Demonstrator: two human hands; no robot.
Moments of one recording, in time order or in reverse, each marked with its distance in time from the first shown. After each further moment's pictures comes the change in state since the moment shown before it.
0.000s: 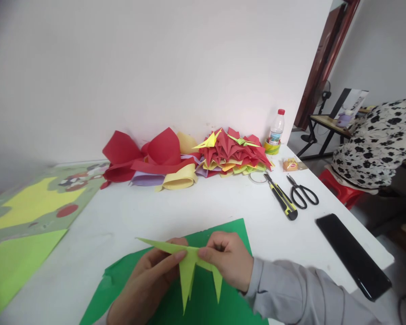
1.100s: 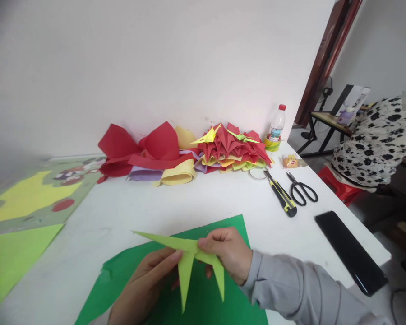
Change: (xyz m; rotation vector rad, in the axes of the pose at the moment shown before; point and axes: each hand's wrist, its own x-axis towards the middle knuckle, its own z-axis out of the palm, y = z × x) left_hand -0.004 -0.004 -0.006 0.221 -0.168 0.085; right_hand 0.003 -0.003 0.002 0.353 -0.097 0.262
